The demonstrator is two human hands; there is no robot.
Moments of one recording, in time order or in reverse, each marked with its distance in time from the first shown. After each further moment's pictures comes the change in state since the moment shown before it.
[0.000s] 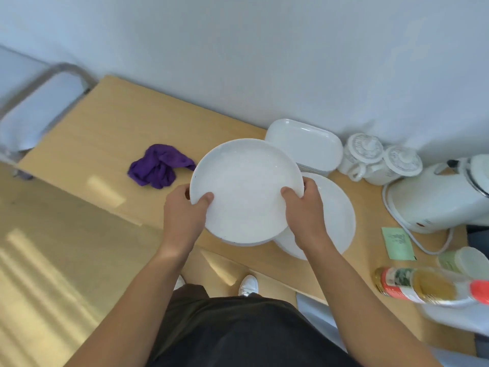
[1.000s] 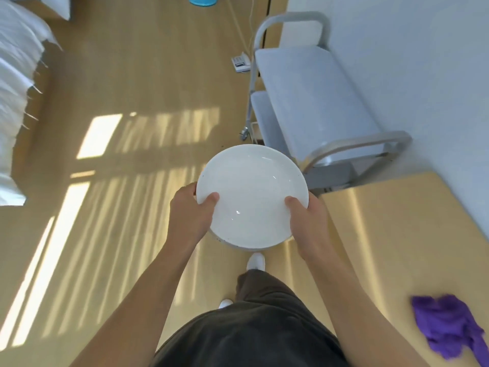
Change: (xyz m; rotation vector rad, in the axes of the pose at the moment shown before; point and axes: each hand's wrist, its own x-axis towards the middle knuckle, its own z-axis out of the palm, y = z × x) left_hand 0.075 -0.194 -0.545 -0.210 0.799 -0.331; right_hand -0.217 -0.086 0.599 -0.327 -0.859 -0.195
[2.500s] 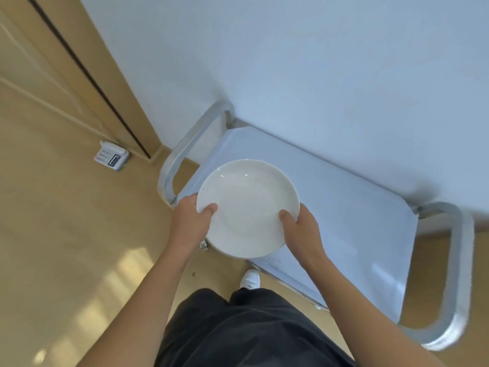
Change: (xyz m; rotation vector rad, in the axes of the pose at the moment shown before) left_hand 0.709 0.292 0.279 0.371 -0.817 0.368; right_hand 0.588 -0.230 0.143 0.018 0.602 0.247
